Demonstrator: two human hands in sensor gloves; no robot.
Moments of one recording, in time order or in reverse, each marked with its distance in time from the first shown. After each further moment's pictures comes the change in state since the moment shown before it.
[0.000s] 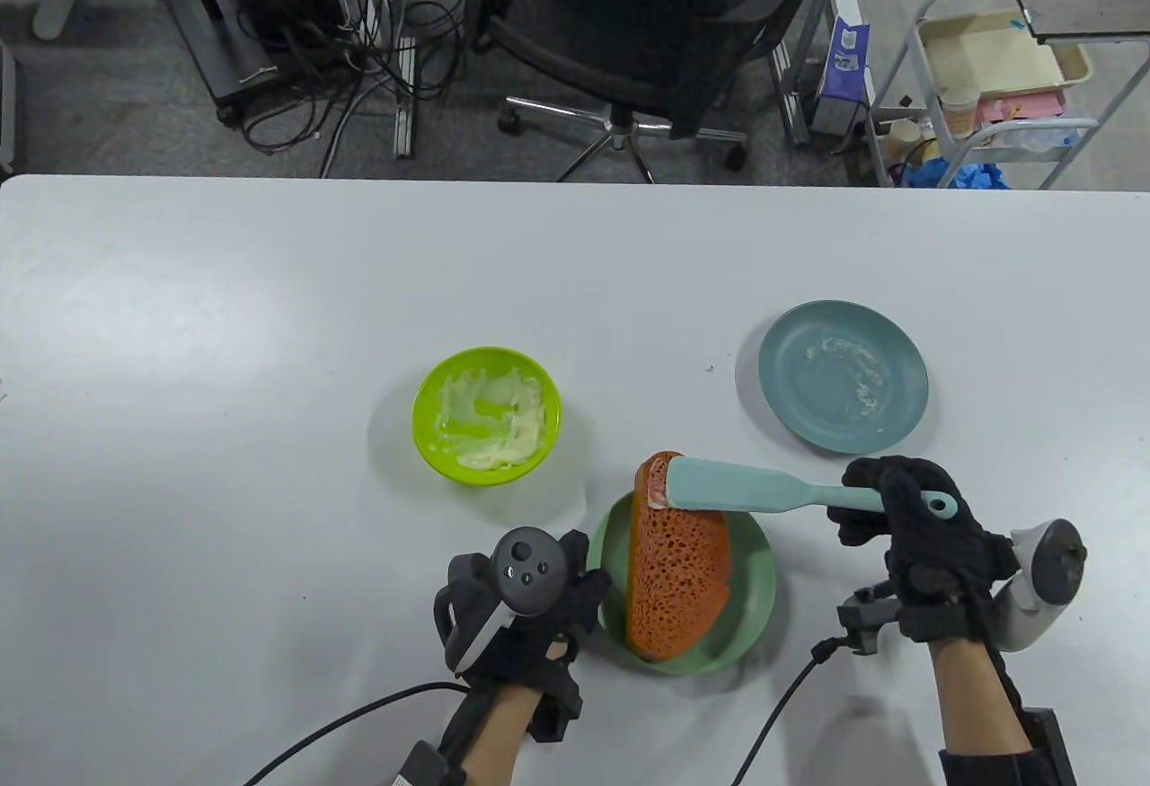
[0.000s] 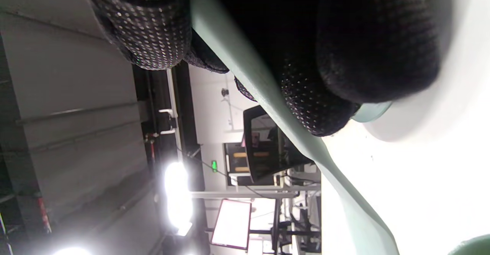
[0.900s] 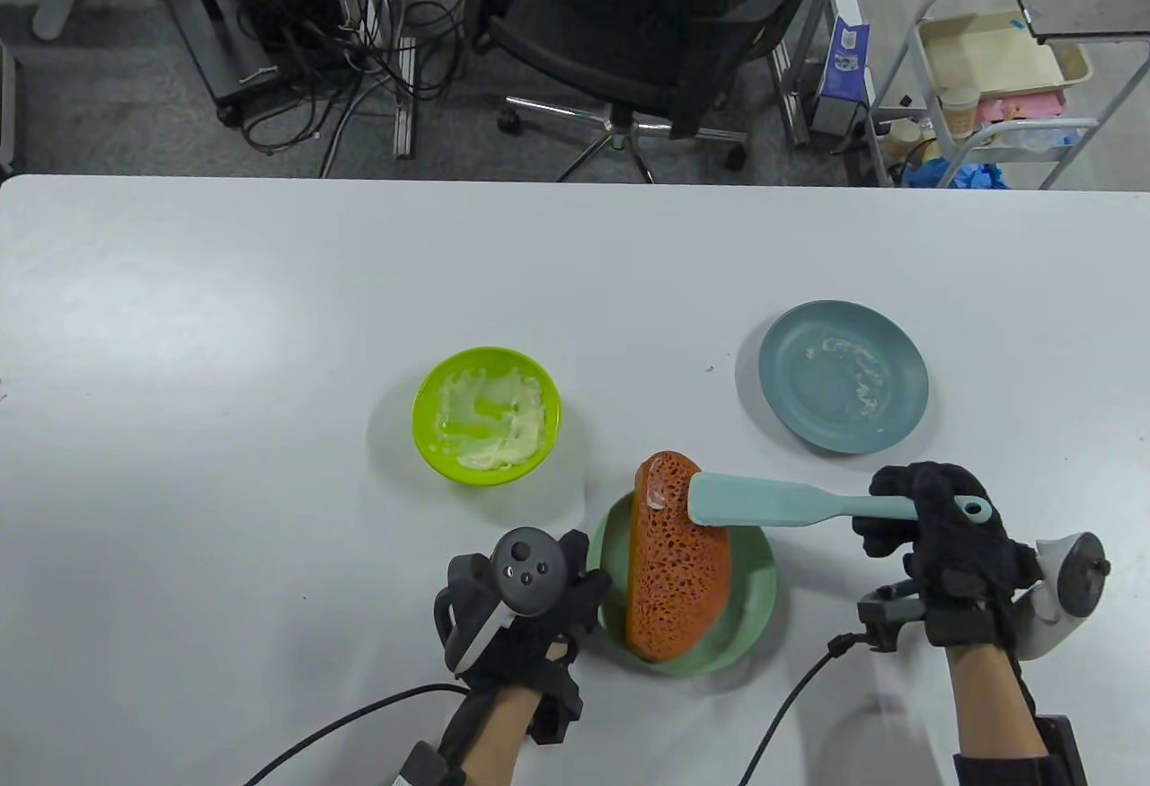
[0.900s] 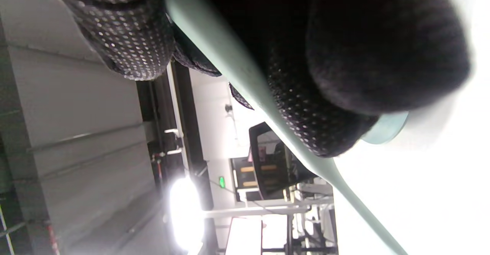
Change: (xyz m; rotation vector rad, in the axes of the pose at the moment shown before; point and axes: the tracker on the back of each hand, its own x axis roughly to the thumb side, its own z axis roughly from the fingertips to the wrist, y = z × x) left_hand -0.001 0.000 0.000 -0.011 0.005 0.006; right_hand -0.004 -0.014 0.003 -0.041 -0.012 -0.066
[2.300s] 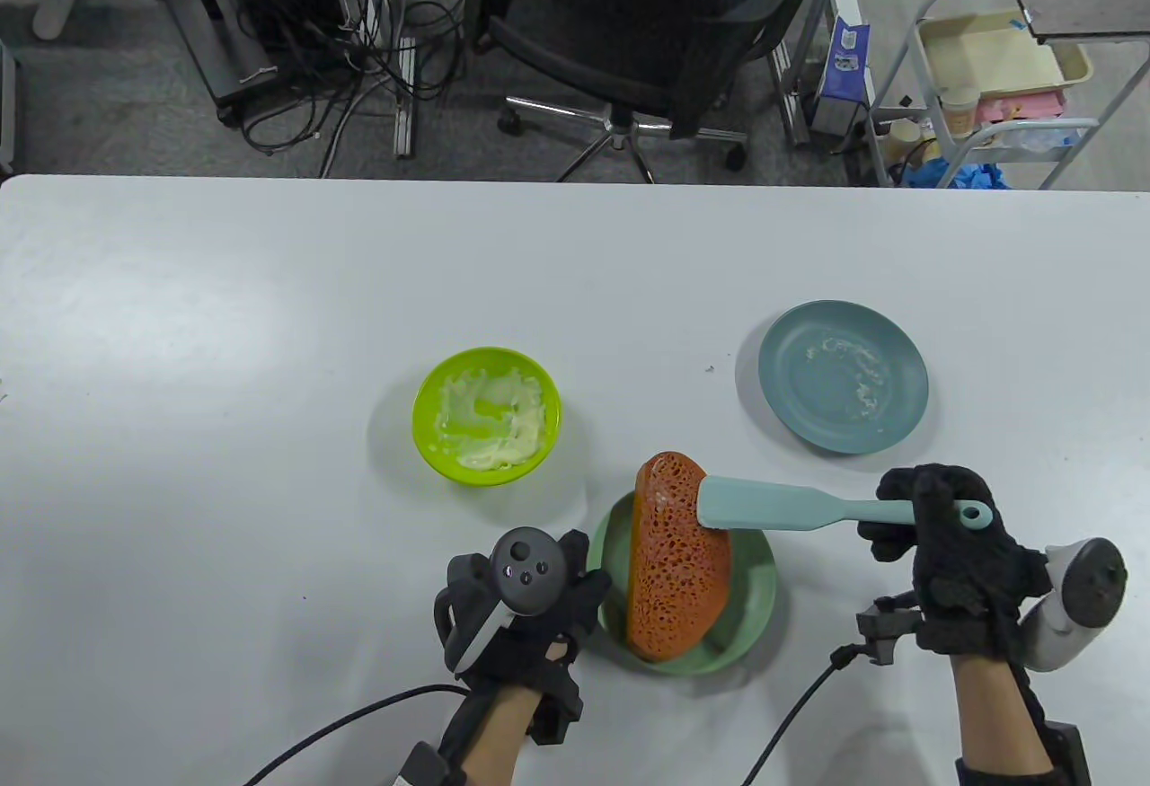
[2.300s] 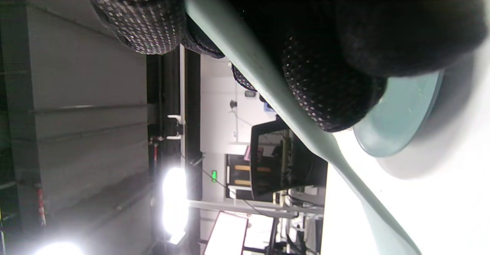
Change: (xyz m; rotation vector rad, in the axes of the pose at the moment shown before) left_hand 0.000 0.000 0.000 -0.001 0.001 0.000; right_hand 0.026 0.002 0.009 -0.018 -0.046 0.159
